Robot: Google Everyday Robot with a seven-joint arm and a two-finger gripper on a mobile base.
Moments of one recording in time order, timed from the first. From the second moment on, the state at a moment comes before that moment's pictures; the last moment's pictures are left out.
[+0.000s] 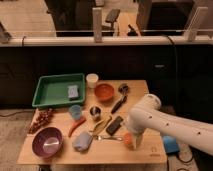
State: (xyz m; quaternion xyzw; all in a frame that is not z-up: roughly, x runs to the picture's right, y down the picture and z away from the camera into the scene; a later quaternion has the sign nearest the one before) arm 0.121 0.224 0.732 -0.28 -0.13 -0.20 0.93
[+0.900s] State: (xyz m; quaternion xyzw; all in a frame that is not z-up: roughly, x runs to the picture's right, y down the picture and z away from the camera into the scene) arm 0.119 0.228 0.749 -0.29 -0.15 -0.20 0.92
